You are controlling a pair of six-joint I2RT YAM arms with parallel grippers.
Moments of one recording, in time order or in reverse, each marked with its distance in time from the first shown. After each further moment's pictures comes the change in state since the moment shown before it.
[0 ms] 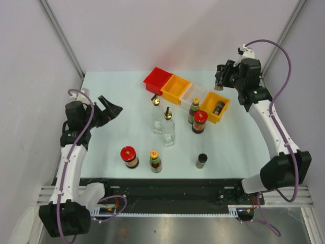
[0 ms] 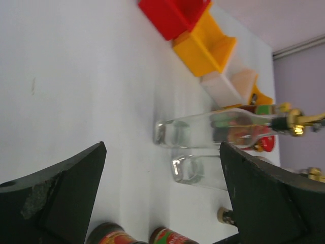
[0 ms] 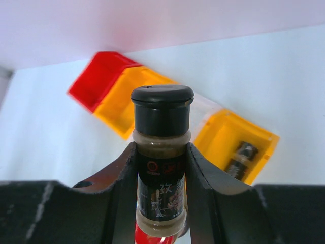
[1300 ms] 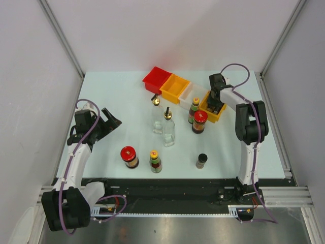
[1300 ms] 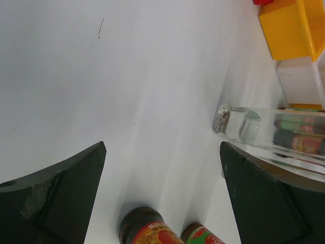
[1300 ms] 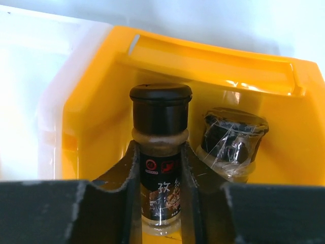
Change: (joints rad) left arm 0.017 0.066 -0.144 -0.008 -0.134 0.018; right arm 0.024 0.677 0.165 -0.125 0.246 0.197
